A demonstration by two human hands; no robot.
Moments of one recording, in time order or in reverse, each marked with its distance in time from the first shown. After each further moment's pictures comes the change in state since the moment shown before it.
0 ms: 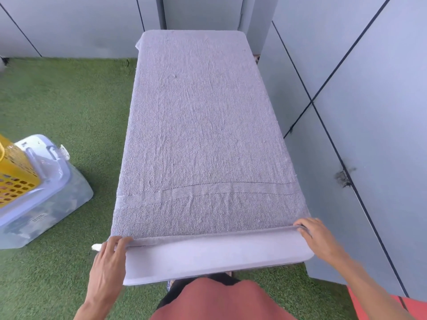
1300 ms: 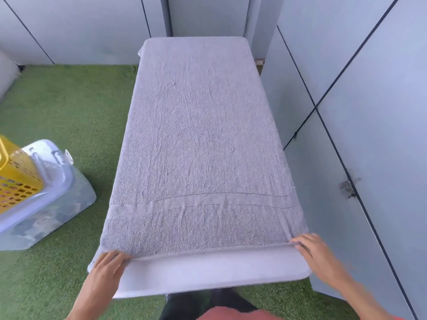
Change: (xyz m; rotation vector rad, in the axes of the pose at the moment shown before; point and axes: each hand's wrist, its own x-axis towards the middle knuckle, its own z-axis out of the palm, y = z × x) left_hand 0.006 0.002 0.008 -0.215 0.010 0.110; right_hand -0.001 0.030 0.007 -0.031 0.012 -0.069
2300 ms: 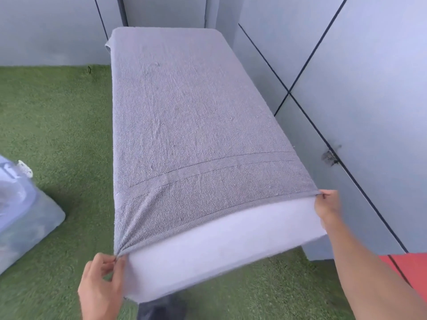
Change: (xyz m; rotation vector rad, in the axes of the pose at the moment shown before) left_hand -0.007 -0.061 0.014 -0.514 0.272 -0.394; right_hand 0.039 -0.040 0.056 0.466 0.728 0.920
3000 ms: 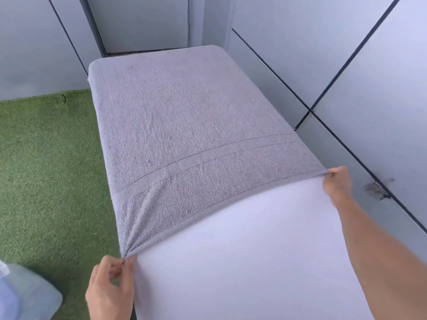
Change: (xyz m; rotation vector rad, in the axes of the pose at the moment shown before) left_hand 0.316 0.070 0.086 -0.027 -0.077 0.175; right_hand 0.126 -0.221 0.168 -0.117 0.103 0.056
